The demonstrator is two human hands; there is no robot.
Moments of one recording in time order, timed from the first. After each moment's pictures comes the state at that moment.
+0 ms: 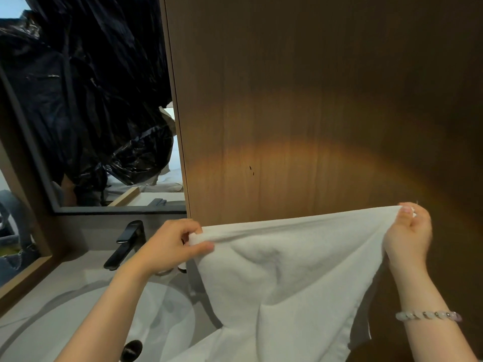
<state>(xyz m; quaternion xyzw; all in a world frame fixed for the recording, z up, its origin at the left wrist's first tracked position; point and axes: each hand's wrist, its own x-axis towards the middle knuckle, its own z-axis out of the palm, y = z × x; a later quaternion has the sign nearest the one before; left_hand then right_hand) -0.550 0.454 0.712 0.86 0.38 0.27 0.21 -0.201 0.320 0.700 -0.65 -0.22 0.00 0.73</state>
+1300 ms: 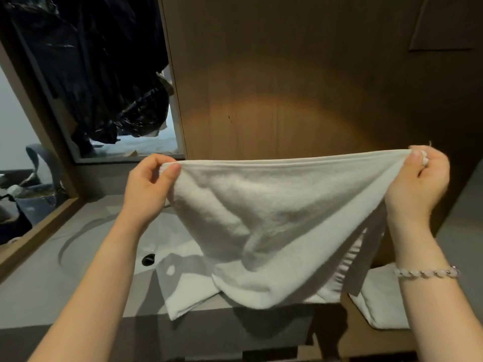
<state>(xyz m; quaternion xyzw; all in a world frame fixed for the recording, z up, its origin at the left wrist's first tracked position) -0.595 0.242 0.730 0.70 0.32 0.57 0.28 -0.277 0.089 0.732 -0.59 -0.26 -0.13 0.75</state>
